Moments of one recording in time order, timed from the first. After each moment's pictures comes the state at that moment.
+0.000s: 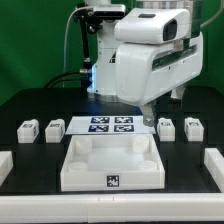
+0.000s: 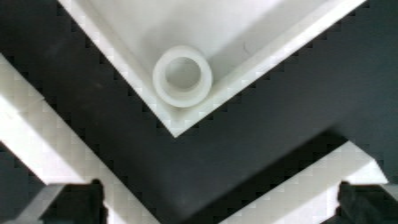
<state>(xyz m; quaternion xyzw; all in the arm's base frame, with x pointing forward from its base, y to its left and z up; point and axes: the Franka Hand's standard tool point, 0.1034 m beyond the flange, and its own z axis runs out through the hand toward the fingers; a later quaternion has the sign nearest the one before) 0.564 0.056 0.111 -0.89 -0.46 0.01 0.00</state>
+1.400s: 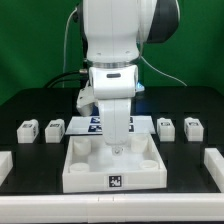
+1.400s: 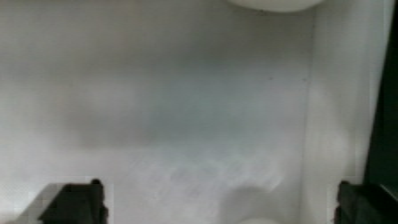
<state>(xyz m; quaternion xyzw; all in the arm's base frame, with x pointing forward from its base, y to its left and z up) 0.469 -0.014 0.028 -0.71 -0.70 0.02 0.03</state>
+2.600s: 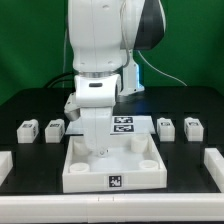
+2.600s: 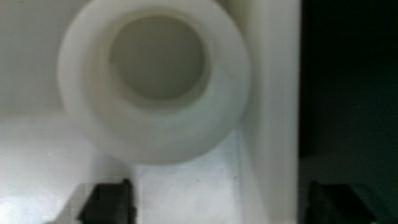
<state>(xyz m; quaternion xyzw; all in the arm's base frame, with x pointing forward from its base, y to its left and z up) 0.442 -0.040 0.008 -0.73 -0.69 0.03 0.05</state>
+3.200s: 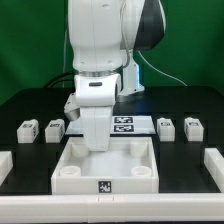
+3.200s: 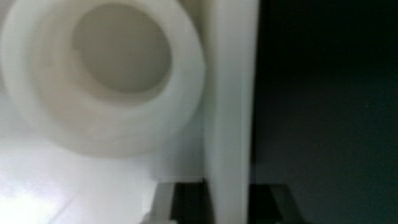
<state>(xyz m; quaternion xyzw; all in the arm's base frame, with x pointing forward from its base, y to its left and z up) 0.445 -0.040 0.008 -0.73 -0.68 0.02 0.04</state>
